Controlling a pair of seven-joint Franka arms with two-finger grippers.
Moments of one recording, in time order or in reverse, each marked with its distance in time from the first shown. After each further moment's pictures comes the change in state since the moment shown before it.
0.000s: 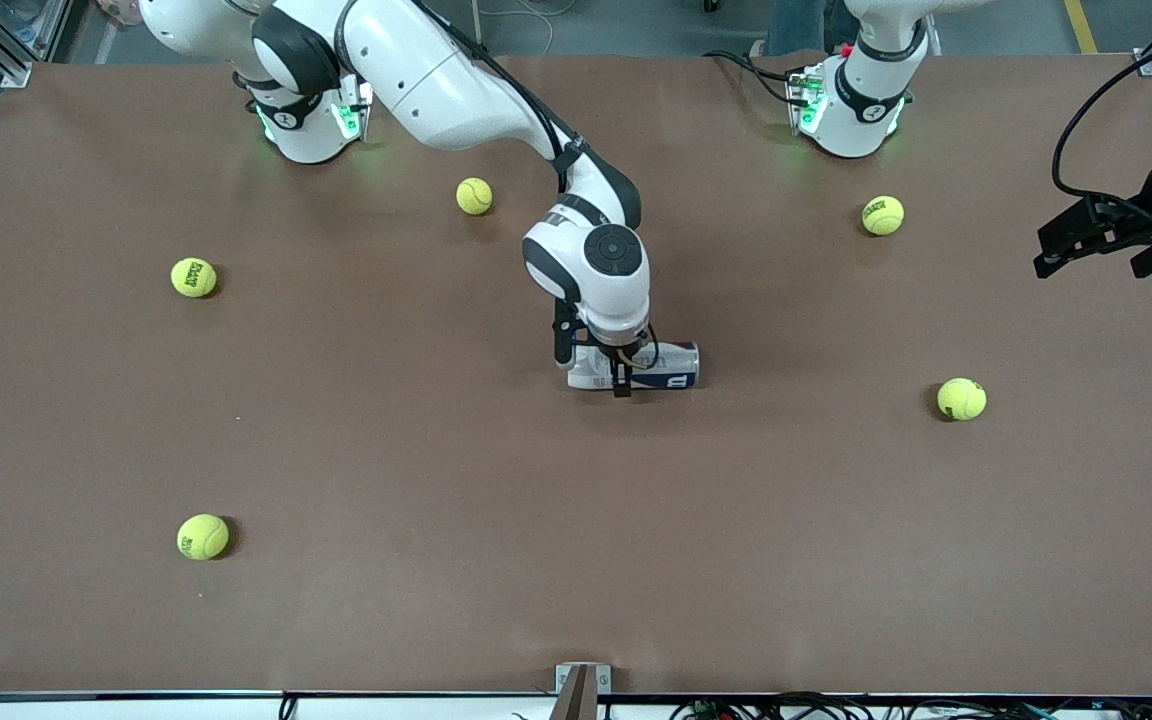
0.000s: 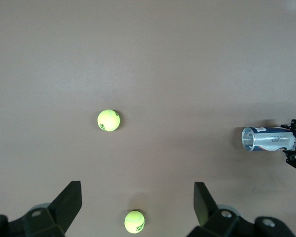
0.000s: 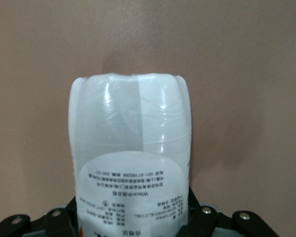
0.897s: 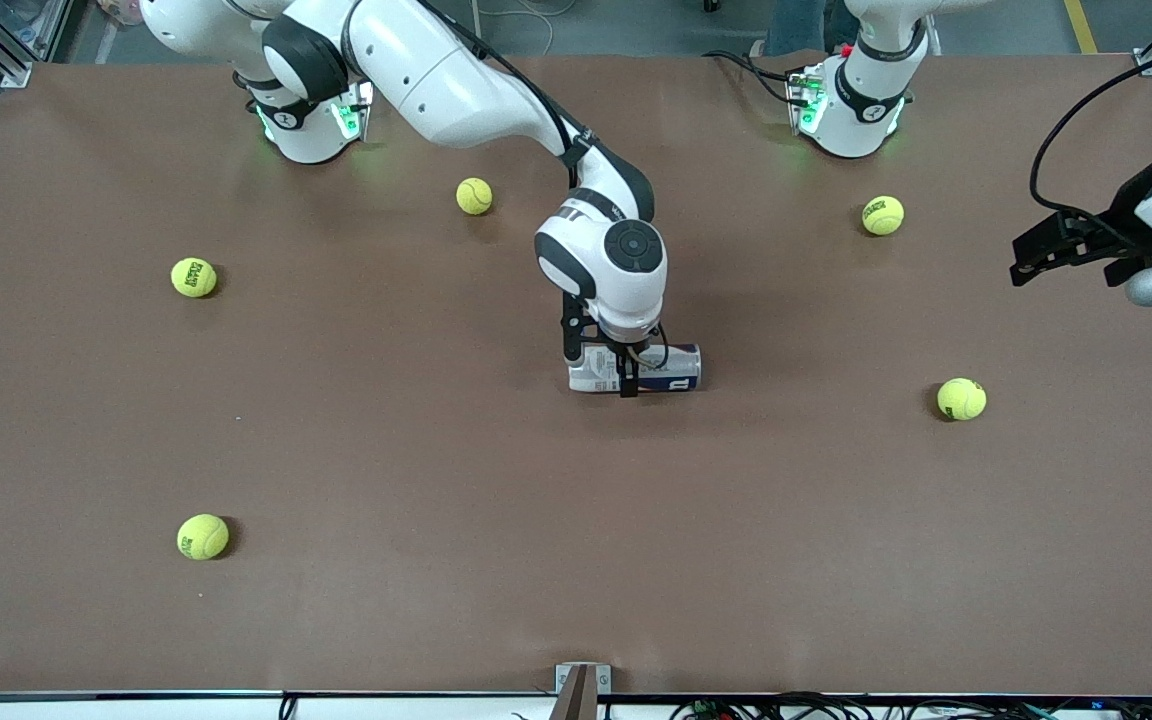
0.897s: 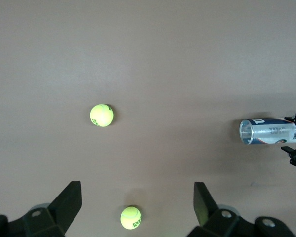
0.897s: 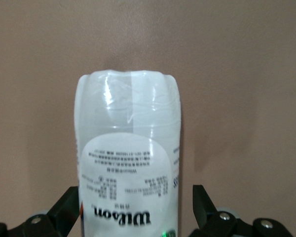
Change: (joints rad) left arm -0.017 0.030 -0.017 -0.017 0.003 -0.006 -0.020; right arm 0.012 0.025 -0.005 0.129 -0.016 -0.172 0.003
